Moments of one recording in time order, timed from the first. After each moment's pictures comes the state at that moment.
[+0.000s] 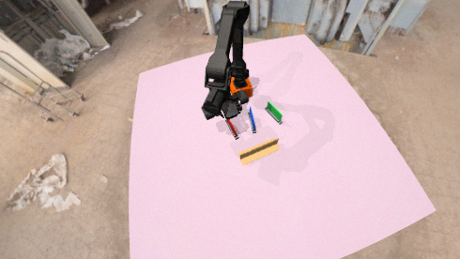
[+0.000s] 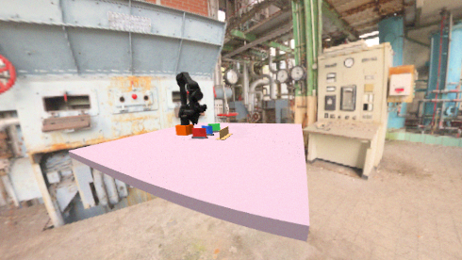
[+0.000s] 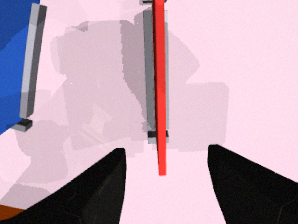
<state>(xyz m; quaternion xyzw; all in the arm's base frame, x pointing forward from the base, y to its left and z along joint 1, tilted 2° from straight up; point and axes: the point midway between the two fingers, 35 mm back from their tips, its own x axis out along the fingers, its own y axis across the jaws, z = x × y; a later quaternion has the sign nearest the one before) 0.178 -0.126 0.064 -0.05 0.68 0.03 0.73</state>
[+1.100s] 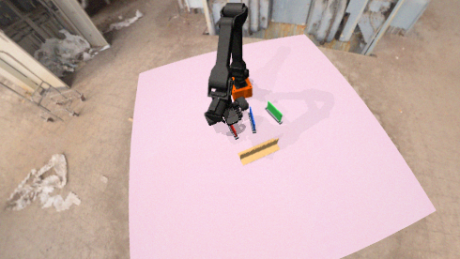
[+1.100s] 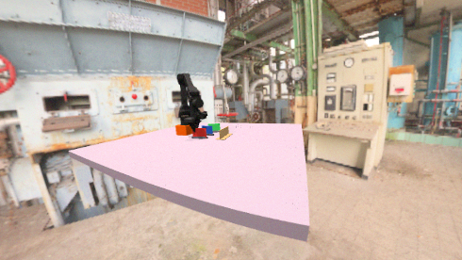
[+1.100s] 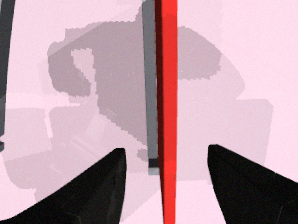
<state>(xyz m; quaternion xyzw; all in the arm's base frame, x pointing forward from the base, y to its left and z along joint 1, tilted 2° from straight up) 0.180 -0.126 0.018 -0.05 0.69 0.03 0.73</state>
